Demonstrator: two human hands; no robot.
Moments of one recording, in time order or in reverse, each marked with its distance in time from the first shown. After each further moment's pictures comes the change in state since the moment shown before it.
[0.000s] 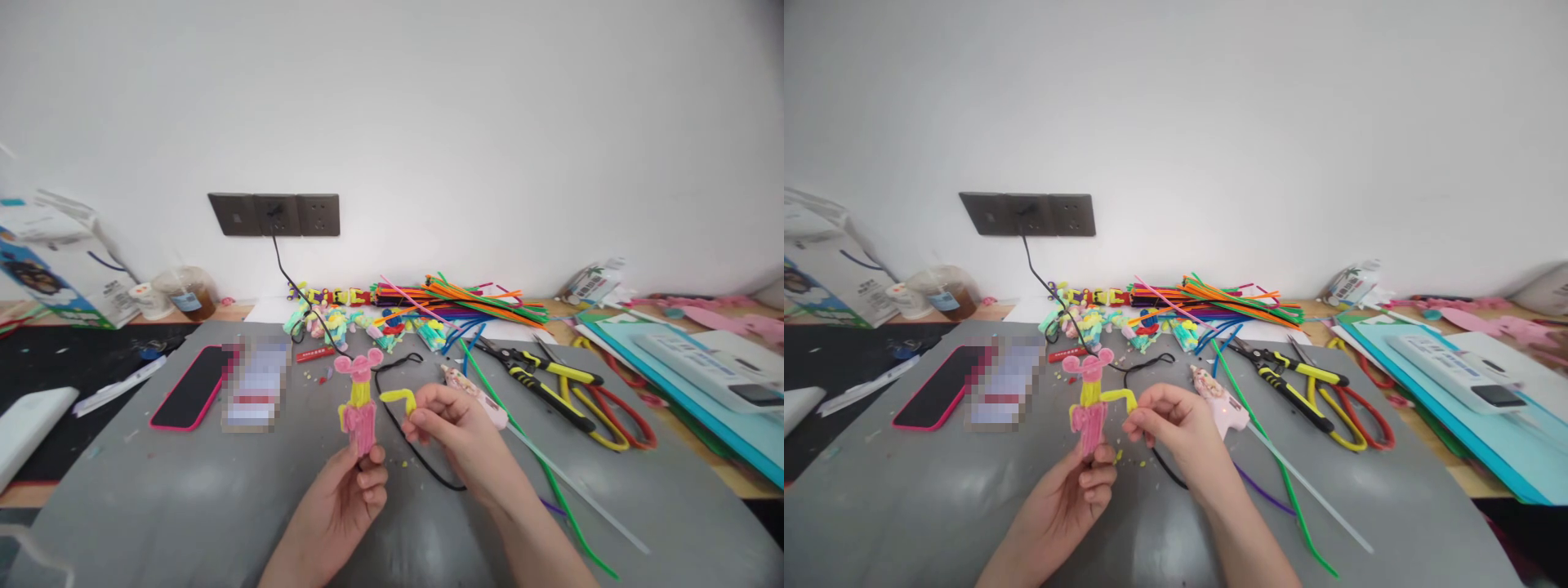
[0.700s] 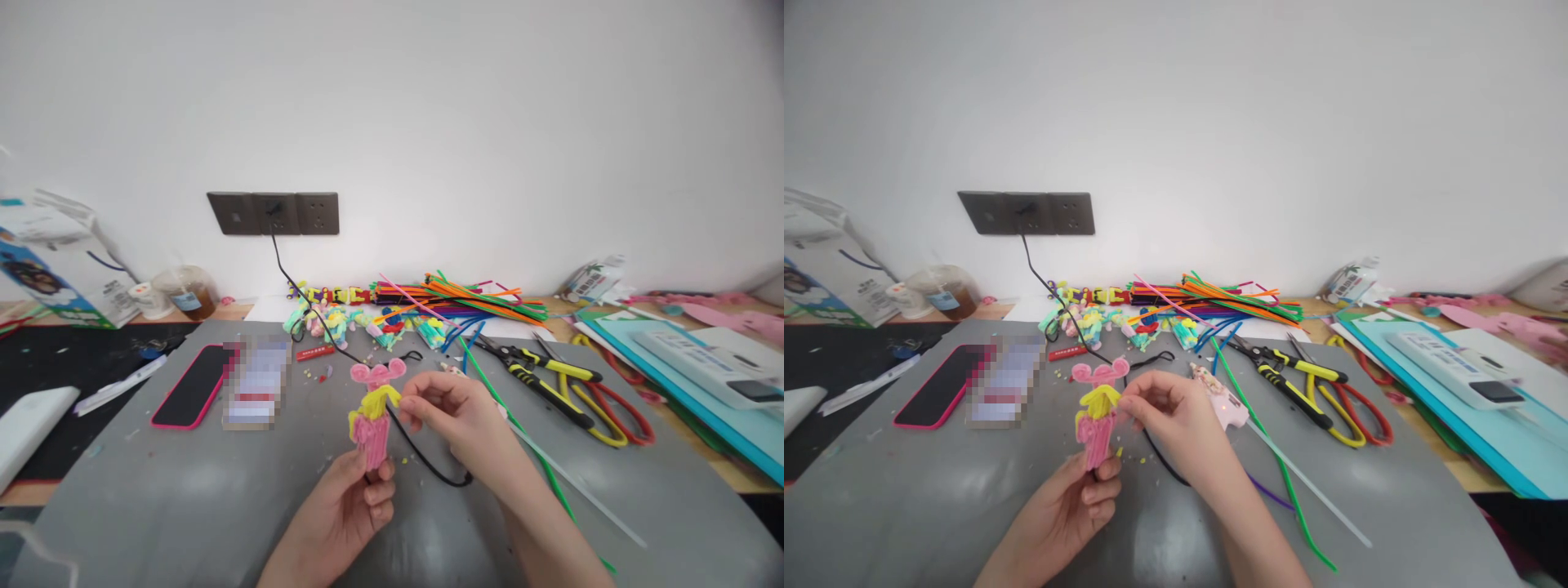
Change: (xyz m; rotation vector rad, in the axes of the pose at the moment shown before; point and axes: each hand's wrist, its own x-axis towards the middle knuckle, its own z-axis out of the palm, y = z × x) left_hand -0.003 -0.003 -0.001 0.178 -0.078 -0.045; right_hand -0.001 -0.034 0.010 -0.322 -0.075 -0.109
